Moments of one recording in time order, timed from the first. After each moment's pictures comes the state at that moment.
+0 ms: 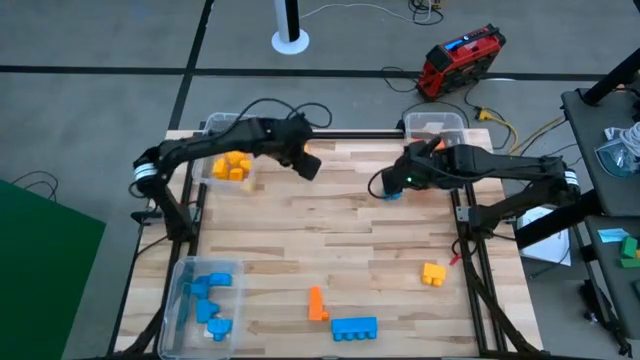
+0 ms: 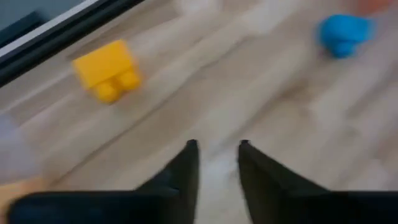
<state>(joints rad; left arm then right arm) 0.36 1.70 1.56 -0.94 -0.10 -0.56 -0.10 1.29 1.30 -1.22 0.43 1.08</state>
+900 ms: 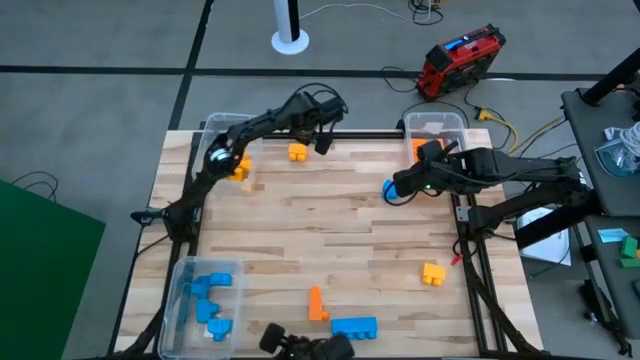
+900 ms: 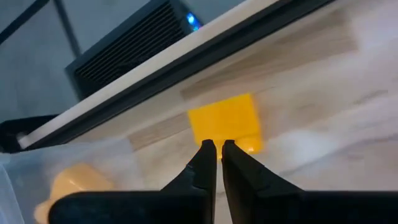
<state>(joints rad) 0.53 2.37 2.35 -1.48 -0.41 -0.58 -0.01 1.19 1.30 -1.27 0.54 1.09</state>
